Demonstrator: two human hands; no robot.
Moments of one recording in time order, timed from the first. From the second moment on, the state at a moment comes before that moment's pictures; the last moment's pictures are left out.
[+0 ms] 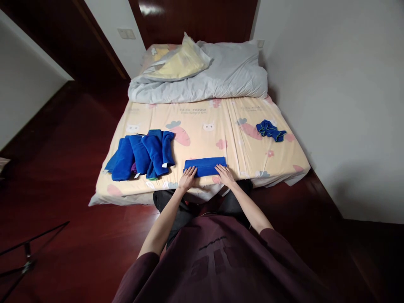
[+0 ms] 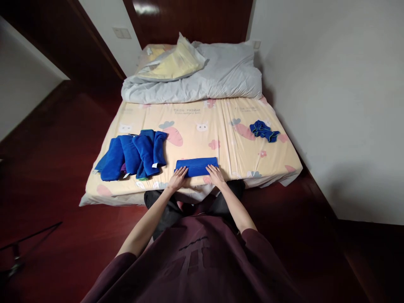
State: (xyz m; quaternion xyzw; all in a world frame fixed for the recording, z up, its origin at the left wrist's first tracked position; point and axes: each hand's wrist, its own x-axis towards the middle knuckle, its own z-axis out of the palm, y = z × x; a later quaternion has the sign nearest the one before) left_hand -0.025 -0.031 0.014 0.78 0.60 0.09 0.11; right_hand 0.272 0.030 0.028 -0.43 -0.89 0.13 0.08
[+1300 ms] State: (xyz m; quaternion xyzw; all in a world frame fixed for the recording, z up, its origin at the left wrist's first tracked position) left_hand -0.078 -0.048 0.018 0.53 0.70 0.35 0.34; right_hand 0.303 0.046 0.030 -0.56 -0.68 0.38 0.27
